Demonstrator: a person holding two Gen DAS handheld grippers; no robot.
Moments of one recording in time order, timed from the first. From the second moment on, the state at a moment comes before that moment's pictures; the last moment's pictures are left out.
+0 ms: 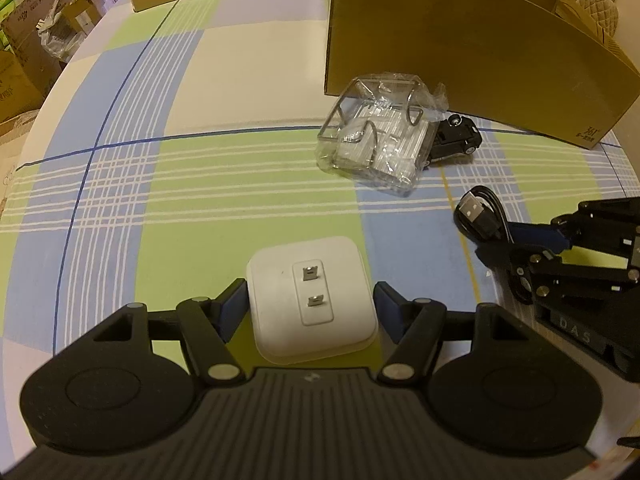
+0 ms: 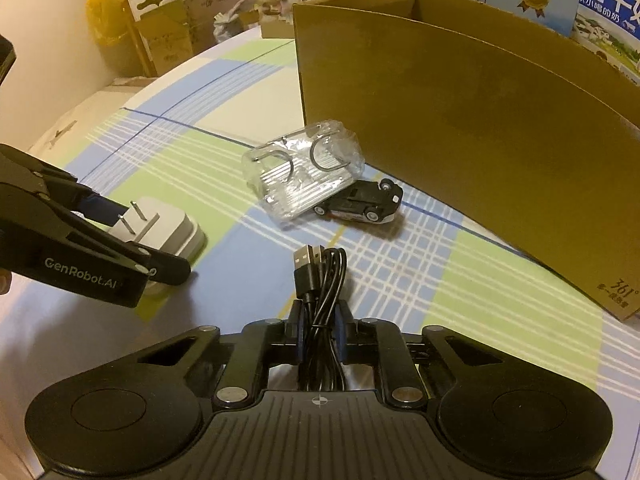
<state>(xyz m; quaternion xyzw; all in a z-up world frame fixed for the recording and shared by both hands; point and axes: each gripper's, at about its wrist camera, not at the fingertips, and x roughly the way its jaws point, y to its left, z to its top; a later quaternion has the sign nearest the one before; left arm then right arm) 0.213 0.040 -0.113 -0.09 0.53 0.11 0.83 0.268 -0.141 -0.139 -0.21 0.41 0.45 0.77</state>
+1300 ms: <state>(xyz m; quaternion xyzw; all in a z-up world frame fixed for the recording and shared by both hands) 0.217 0.012 -0.042 -0.07 0.48 0.05 0.87 0.281 -0.195 -0.071 -0.02 0.46 0.43 0.78</state>
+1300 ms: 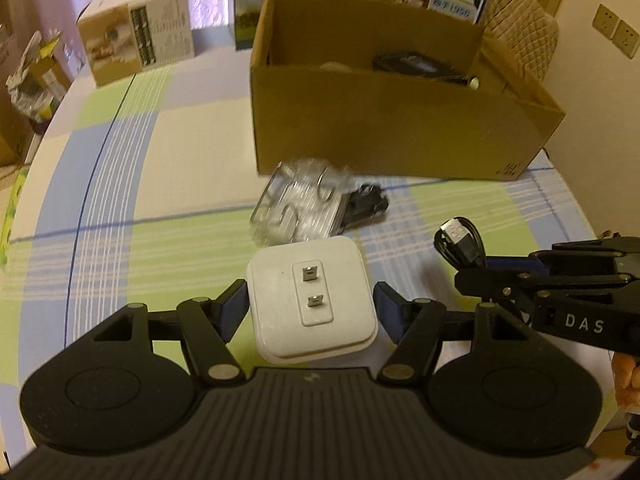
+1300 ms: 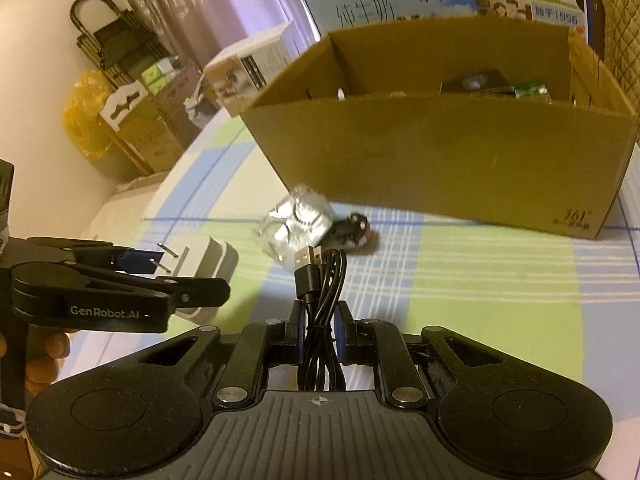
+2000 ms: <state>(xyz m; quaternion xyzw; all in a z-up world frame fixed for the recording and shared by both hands) 0.316 0.006 0.027 -0.03 0.40 0.03 0.92 0.372 -0.200 0.003 0.04 0.38 0.40 0.83</state>
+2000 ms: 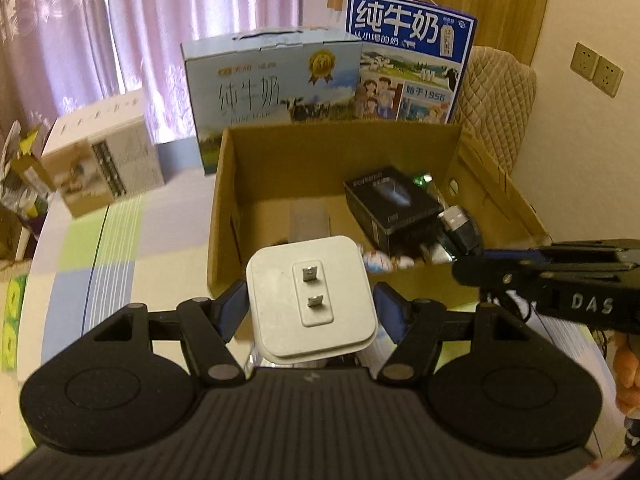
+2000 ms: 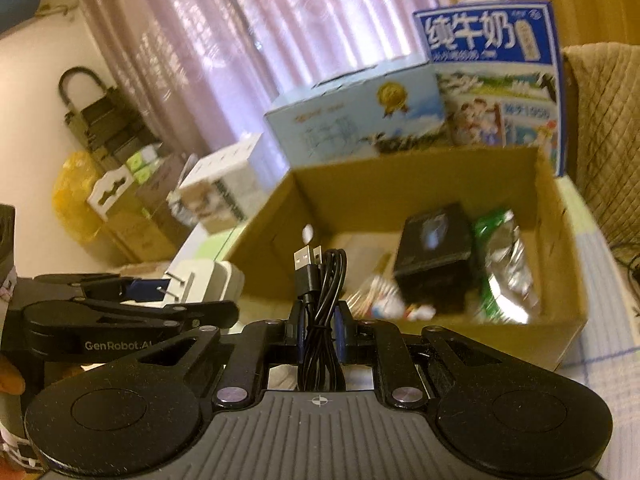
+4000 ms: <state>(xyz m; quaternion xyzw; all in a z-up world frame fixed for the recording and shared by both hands) 0.428 0.021 -0.027 0.01 0.46 0.04 0.89 0.482 -0.207 -0.040 0.01 0.44 0.27 0.86</state>
